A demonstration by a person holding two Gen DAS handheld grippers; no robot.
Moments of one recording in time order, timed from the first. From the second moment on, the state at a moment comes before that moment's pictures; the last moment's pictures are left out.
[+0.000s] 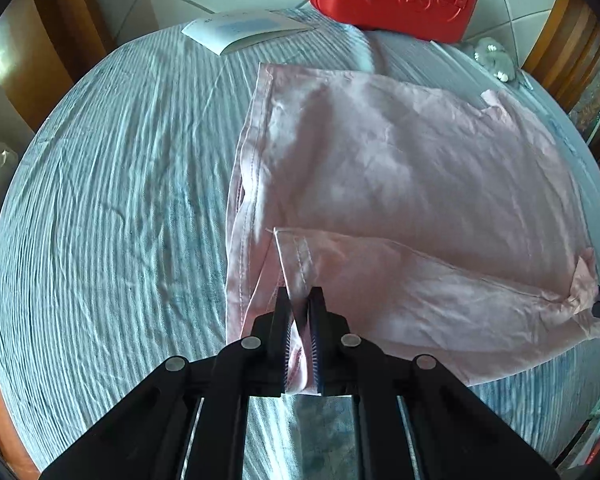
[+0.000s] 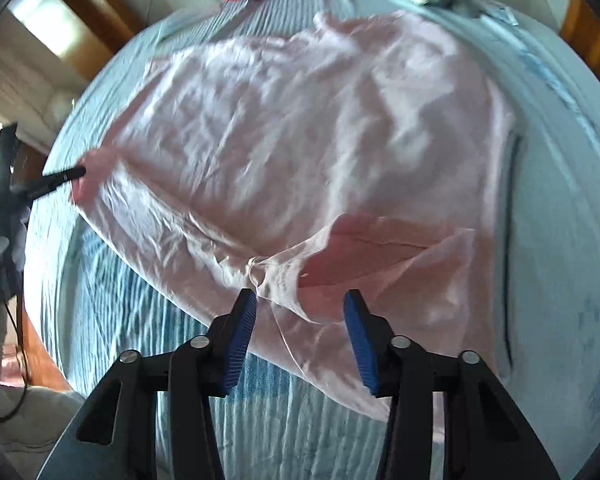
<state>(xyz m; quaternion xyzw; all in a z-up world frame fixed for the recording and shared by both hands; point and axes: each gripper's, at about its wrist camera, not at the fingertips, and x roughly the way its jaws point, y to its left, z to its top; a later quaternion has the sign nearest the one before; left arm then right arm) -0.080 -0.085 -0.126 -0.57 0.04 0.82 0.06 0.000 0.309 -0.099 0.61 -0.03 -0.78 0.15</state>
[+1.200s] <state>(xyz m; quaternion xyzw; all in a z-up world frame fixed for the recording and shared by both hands) -0.312 -0.082 -0.149 -0.58 0.05 0.81 0.11 -0.312 0.409 -0.087 0.56 -0.04 -0.82 0.06</state>
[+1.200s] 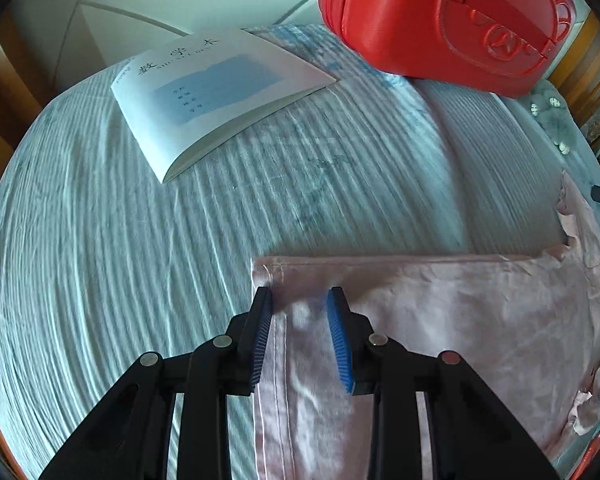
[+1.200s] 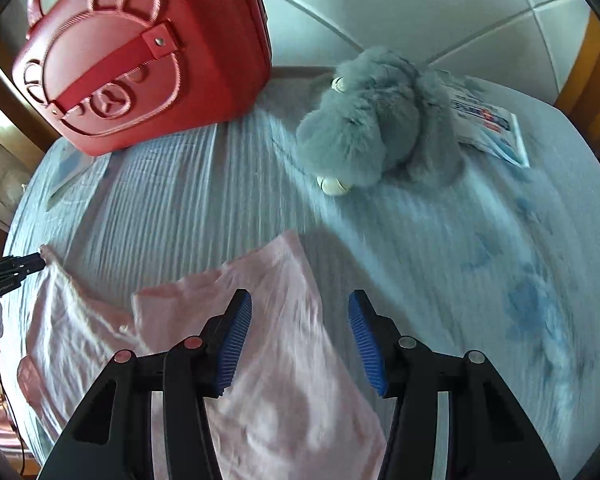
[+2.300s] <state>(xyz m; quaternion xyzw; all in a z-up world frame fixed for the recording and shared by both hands) -0.274 -0.078 -0.114 -0.54 0.07 0.83 0.15 -0.070 0.441 -0.062 0.53 -0.07 -0.84 0.09</state>
